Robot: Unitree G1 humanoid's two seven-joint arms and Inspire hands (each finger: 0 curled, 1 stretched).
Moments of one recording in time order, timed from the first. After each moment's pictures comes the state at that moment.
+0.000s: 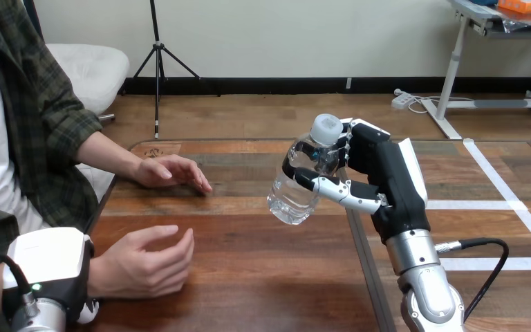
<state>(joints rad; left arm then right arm) 0.12 0.49 -0.17 -0.02 1.18 0.39 -0.13 -0.40 -0.08 -0.02 0.87 -0.05 -0.81 0.03</state>
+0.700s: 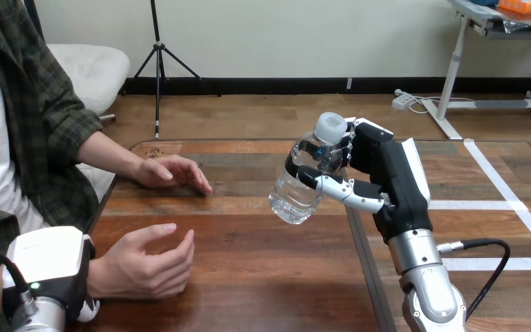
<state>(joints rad) 0.11 0.50 -0.17 0.00 1.13 0.39 -0.11 -0.40 -0.08 -0.03 0.87 -0.04 -0.81 0.05</state>
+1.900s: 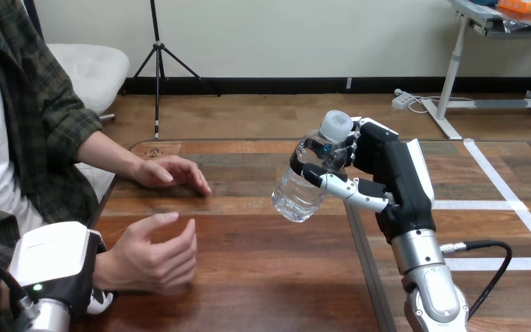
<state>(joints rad) 0.10 0.50 -0.18 0.06 0.98 0.29 0.06 -0.40 -0.08 -0.05 0.87 -0.01 -0.80 0.07</state>
